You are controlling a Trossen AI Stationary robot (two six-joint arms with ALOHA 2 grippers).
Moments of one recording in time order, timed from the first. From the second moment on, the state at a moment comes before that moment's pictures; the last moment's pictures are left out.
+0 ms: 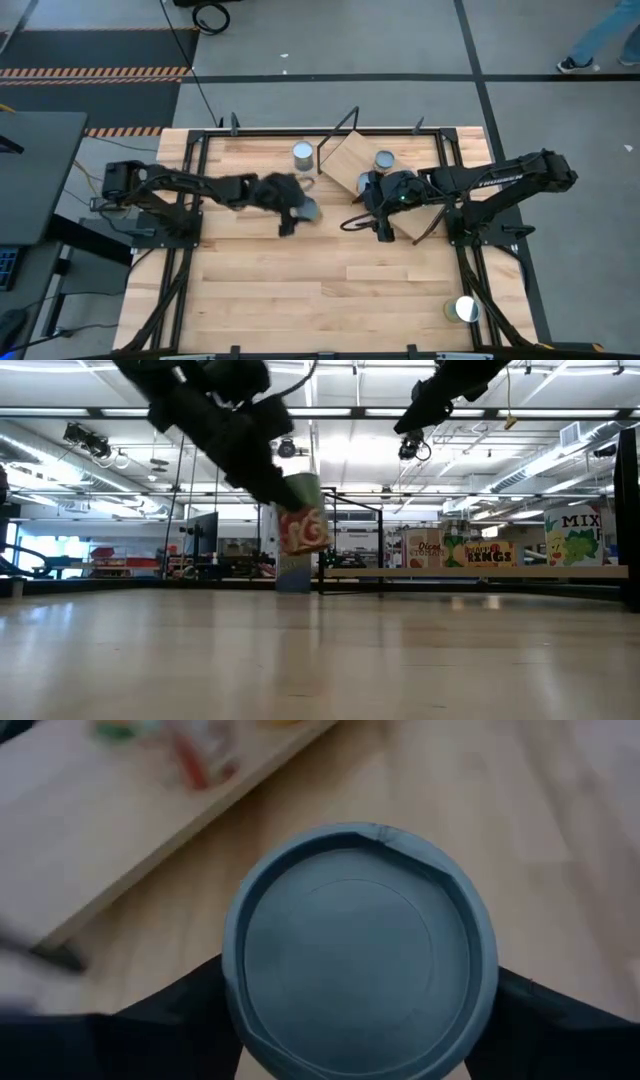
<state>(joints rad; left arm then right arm) 0.09 1.50 0.82 0.01 0.03 0.10 0.09 1.24 1.01 -0.46 0.05 -0.05</state>
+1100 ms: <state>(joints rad) -0.12 1.86 1.13 -0.06 -0.01 0.12 0.22 1.57 1.01 -0.33 0.06 -0.08</state>
